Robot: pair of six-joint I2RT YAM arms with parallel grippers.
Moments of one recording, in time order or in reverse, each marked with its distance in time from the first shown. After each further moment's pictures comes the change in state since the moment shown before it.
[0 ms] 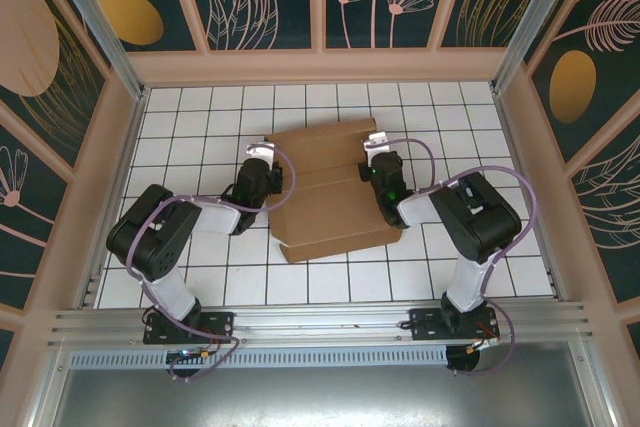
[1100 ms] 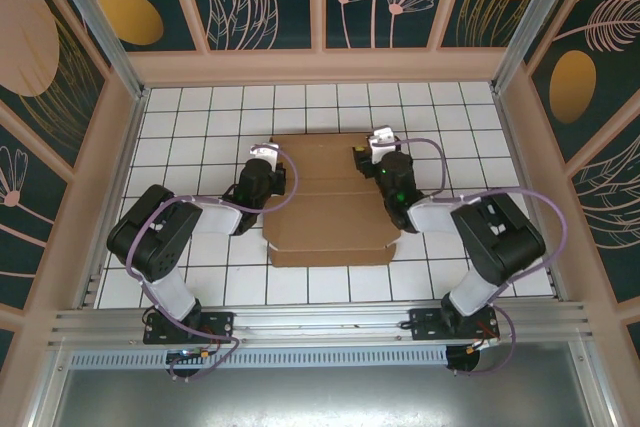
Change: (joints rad) left arm -0.017 0.000 0.008 -0.011 0.024 0.005; right arm -0.027 -0.206 -0.070 -0.014 -0.163 0.017
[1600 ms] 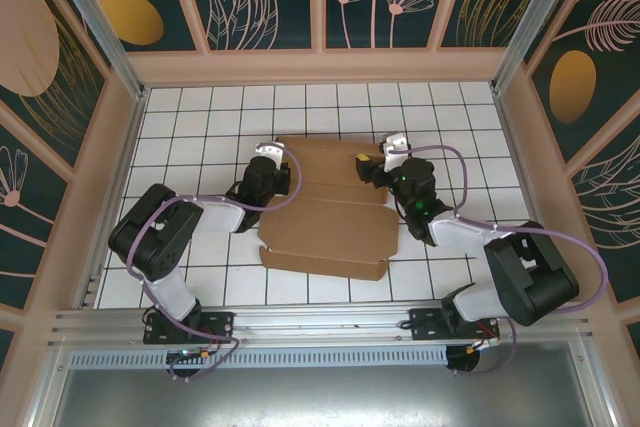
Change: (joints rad) left arm -0.014 0.009 0.044 -0.060 0.025 -0.005; right arm -0.037 -0.230 -0.097 -0.146 -0.201 0.048
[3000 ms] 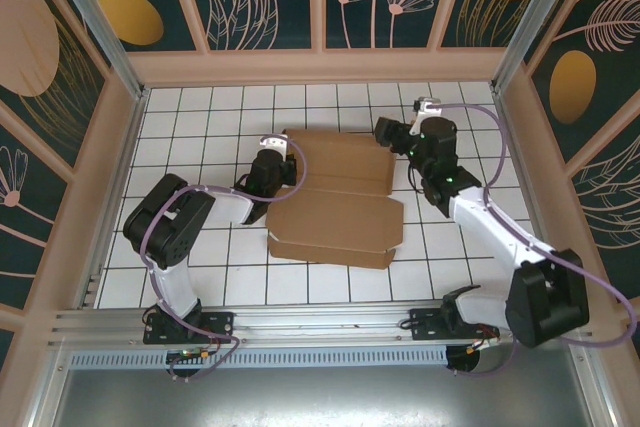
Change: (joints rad) left arm 0.000 0.102 0.092 0.050 0.001 -0.075; right arm -0.127 -0.100 0.338 -0.573 -0.005 0.391
